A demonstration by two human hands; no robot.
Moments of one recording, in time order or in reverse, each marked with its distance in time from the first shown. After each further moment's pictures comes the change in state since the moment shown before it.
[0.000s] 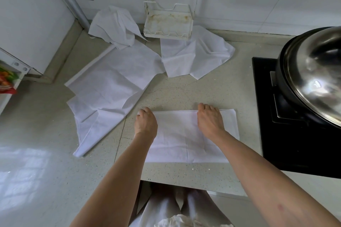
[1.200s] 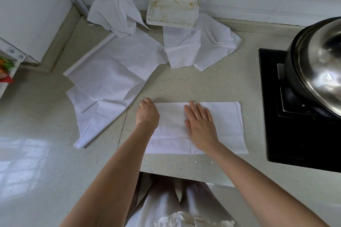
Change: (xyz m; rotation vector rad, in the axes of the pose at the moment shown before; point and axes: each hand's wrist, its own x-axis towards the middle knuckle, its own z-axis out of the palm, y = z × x) left_hand 0.011 -0.004 0.000 0.045 -0.040 0.039; right_hand -0.045 -0.031 0.018 0.183 -0.005 -0.161
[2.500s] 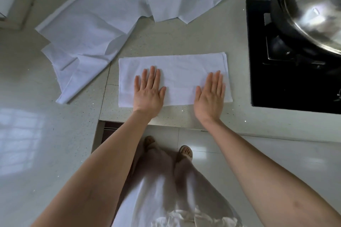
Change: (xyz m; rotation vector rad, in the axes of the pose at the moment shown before) left_hand -0.090 0.011 0.074 0.056 0.218 0.316; right_hand -0.086 0.006 0.004 0.145 0.121 0.519
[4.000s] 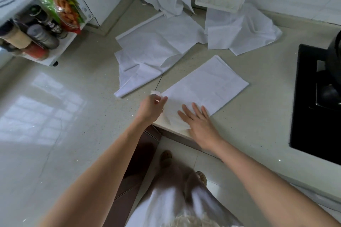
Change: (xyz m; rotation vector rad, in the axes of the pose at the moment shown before) left_hand -0.059 -0.078 -0.066 -0.933 0.038 -0.564; right_hand -0.028 -0.074 0.013 -0.147 -0.448 -0.929
